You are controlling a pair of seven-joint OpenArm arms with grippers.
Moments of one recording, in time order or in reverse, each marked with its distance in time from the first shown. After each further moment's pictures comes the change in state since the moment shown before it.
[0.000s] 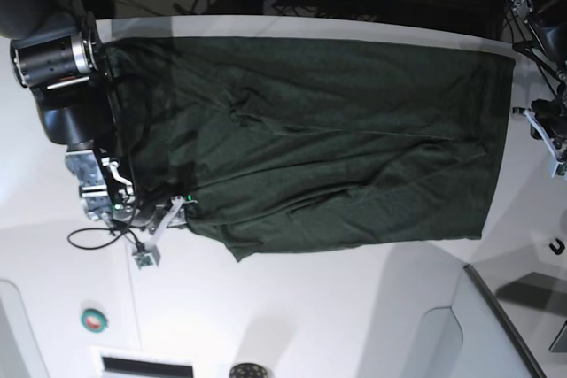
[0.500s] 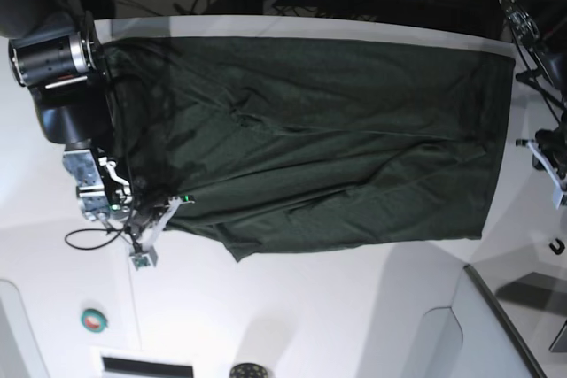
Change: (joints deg) left arm -8.4 -0.3 0.2 -3.7 0.8 0.0 0.1; right arm -0.5 0.6 0.0 1.9 -0.1 0.0 -0.7
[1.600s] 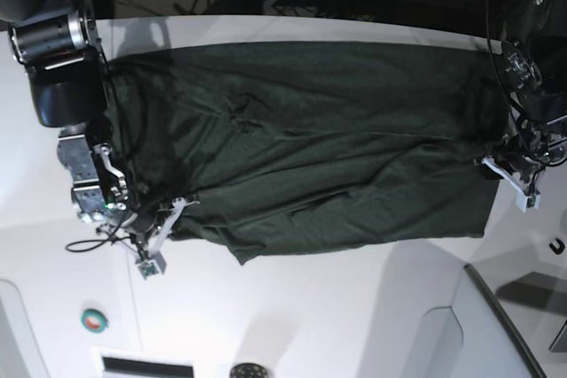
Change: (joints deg) left arm -10.4 1.9 6.3 -30.1 -2.4 13.2 -16.4; right arm -4.7 1.2 0.0 14.0 0.0 4.7 -4.3
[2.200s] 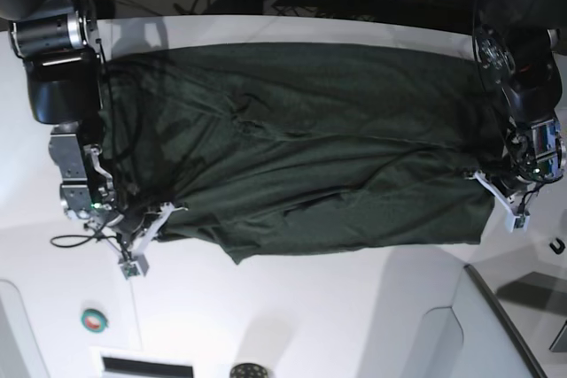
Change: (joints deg) left arm 3.8 6.0 0.1 18.9 1.6 -0.2 7.9; right arm -0.7 -0.1 6.0 -0.1 -0.2 0.3 0.0
